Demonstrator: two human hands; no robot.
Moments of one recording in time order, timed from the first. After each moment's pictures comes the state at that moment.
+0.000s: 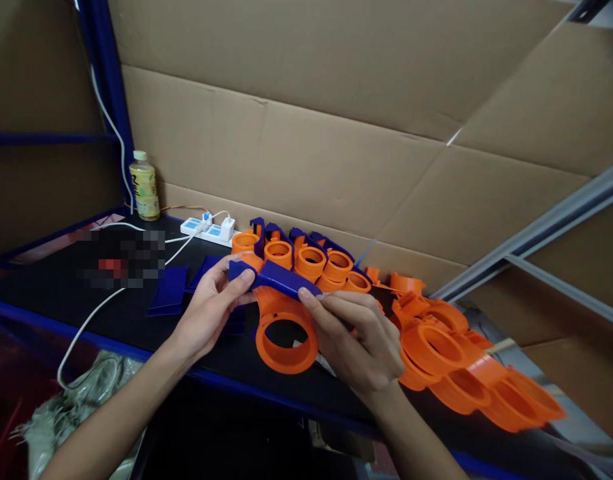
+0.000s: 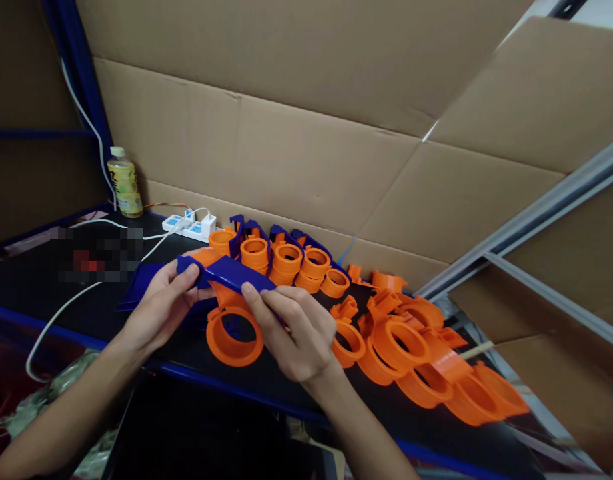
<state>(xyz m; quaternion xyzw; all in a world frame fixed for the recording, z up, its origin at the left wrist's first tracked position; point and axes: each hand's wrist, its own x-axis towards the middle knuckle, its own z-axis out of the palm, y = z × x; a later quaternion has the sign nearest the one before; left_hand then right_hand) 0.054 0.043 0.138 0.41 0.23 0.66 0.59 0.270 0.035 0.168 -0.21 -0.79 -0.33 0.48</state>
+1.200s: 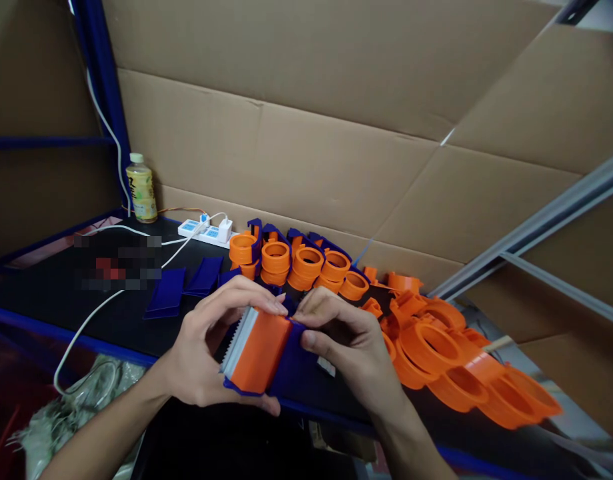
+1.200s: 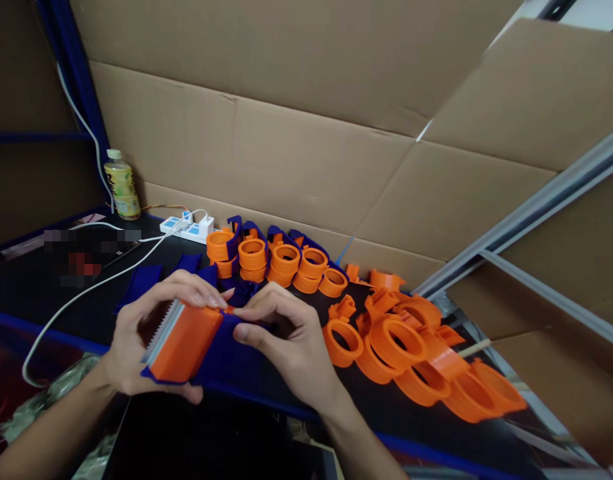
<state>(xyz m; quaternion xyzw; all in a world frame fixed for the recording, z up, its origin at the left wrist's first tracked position) 0.046 0.009 0.147 0.70 0.12 0.61 0.35 0.262 0.018 0.184 -0.27 -0.78 0.29 0.49</state>
